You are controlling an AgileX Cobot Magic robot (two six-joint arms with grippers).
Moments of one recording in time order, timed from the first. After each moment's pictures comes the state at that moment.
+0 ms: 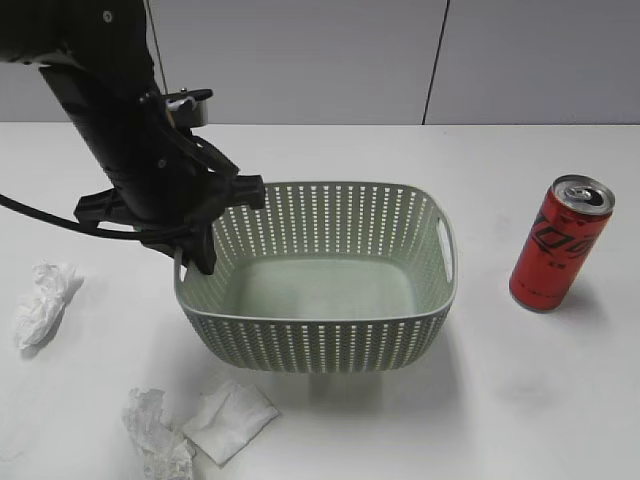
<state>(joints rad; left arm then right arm) -0.58 1.79 -1.27 -0.20 0.97 -0.40 0.07 -0.01 -0.42 0.08 0.94 -0.11</state>
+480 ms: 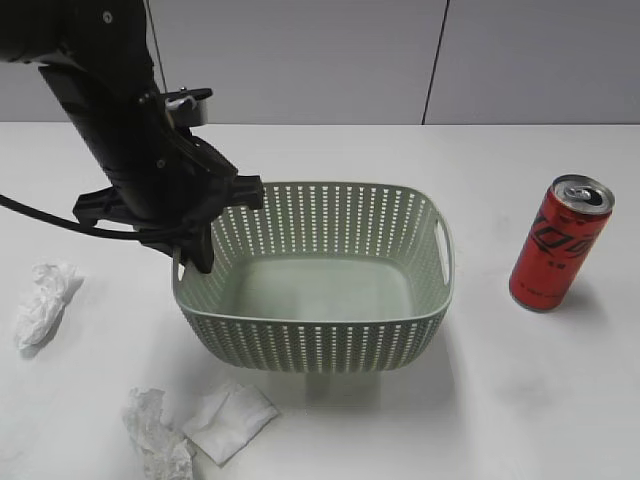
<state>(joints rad) -0.58 1.79 -1.27 -0.19 0.96 -0.40 0.07 0.35 -0.56 0.14 0.63 -0.12</state>
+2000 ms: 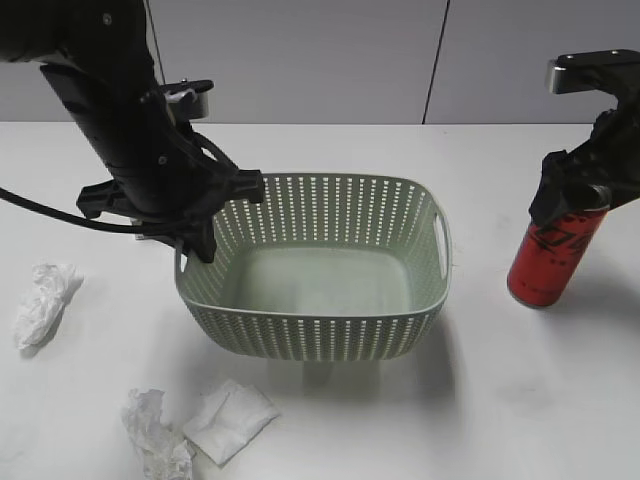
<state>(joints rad) -0.58 1.79 -1.27 -0.16 0.92 -0.40 0.14 1.70 -1.14 0.13 0.75 -0.25</state>
